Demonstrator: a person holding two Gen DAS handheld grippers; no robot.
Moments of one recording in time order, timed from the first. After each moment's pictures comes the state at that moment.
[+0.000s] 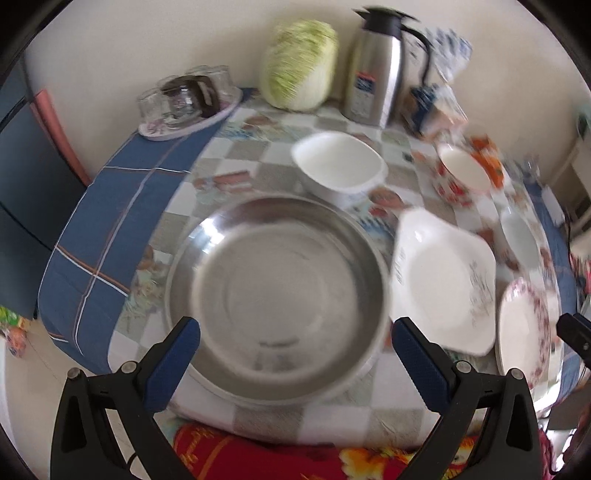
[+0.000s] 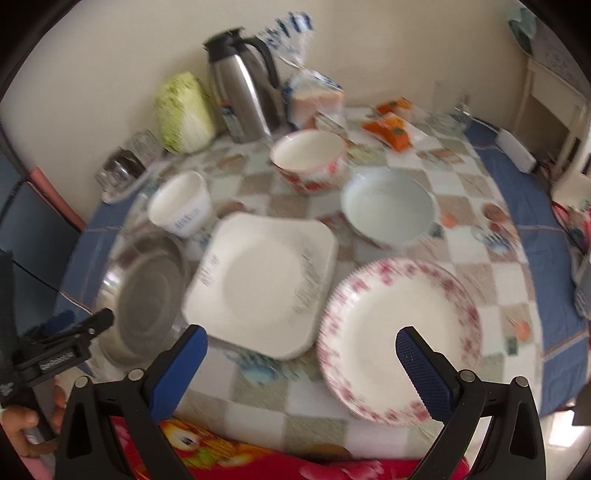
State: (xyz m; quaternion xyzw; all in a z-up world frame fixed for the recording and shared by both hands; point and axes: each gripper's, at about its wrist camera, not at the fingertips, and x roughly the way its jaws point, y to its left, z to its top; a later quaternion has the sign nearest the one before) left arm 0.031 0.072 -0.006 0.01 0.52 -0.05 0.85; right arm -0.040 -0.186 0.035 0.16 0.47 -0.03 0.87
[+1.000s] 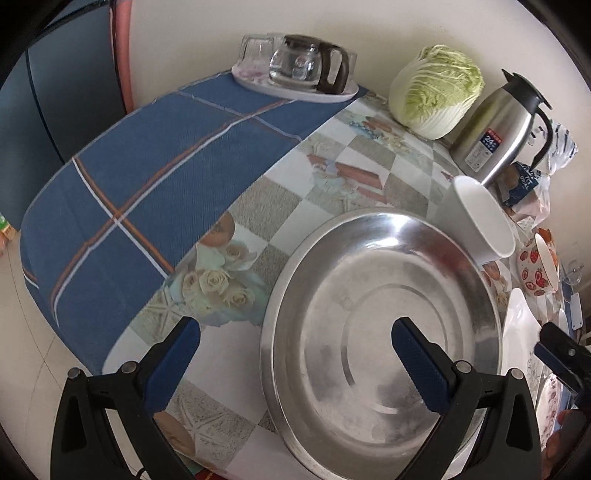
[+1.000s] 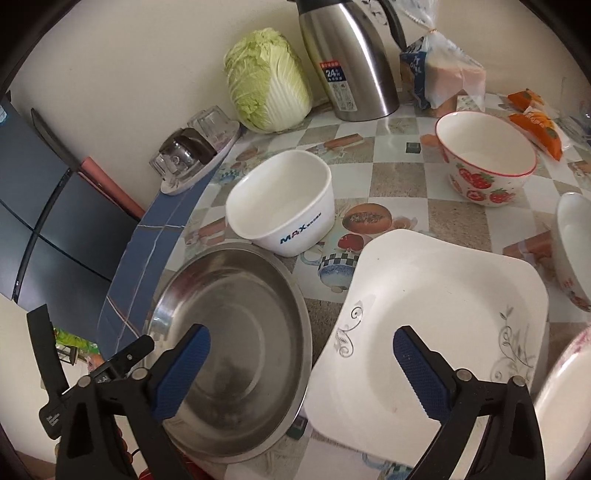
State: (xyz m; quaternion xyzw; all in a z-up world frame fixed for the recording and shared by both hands) left arm 0.073 0.196 -0.083 -0.13 0.51 0.04 0.85; right arm 0.084 -0.091 -0.040 0.18 0.48 0.09 0.85
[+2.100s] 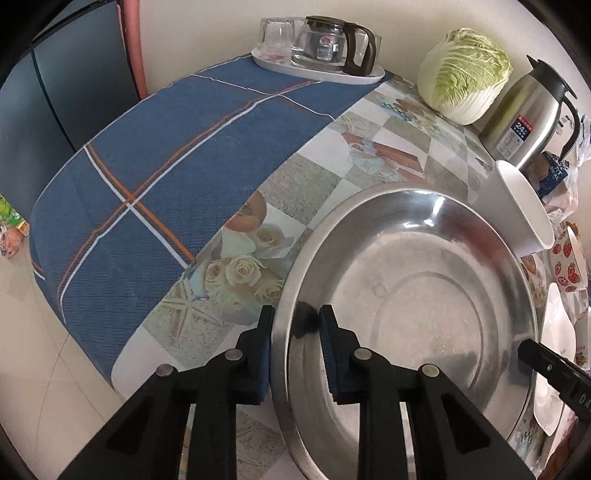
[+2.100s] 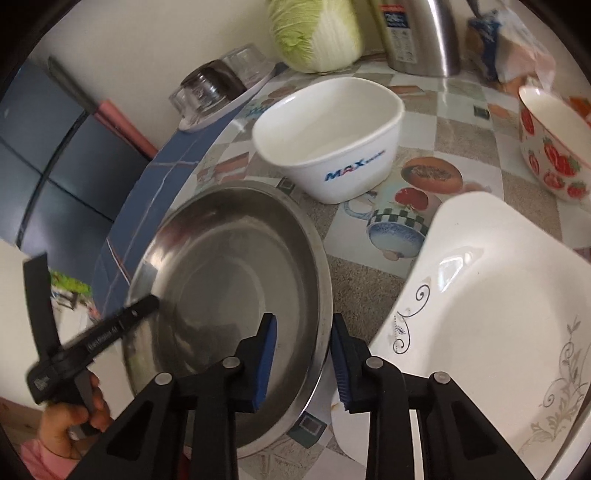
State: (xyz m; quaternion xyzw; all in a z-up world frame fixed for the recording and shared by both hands) left arm 0.077 0.209 -0.107 -0.11 0.52 0.08 0.84; right arm 0.100 -0.044 -0.075 0.12 0.53 0.16 0.82
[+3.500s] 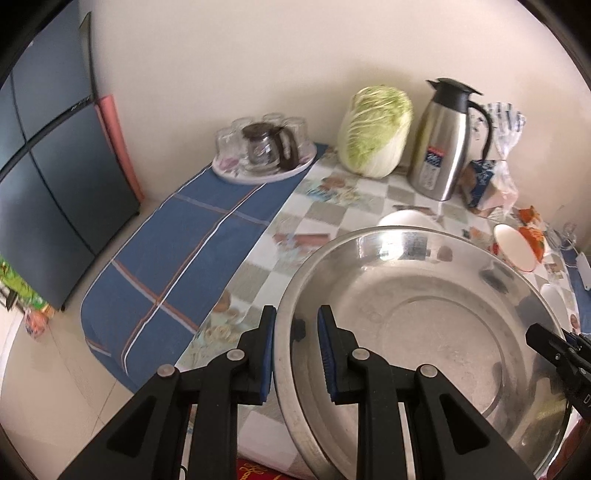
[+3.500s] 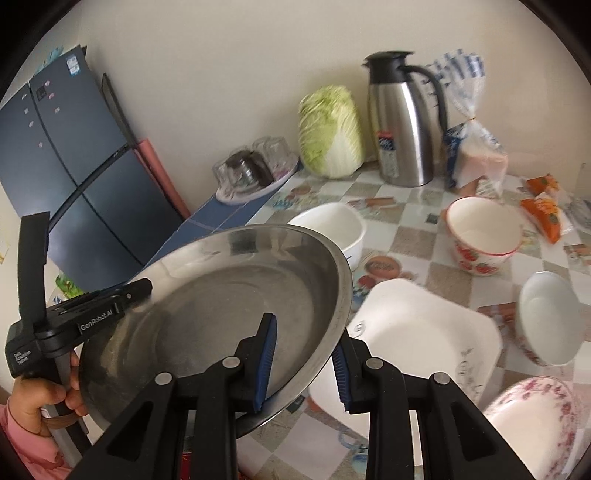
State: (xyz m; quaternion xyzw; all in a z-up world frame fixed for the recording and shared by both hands) left arm 0.038 0.121 0.030 0.00 0.42 0.04 0.91; right arm 0.011 -0.101 0.035 0.10 0.37 0.15 0.91
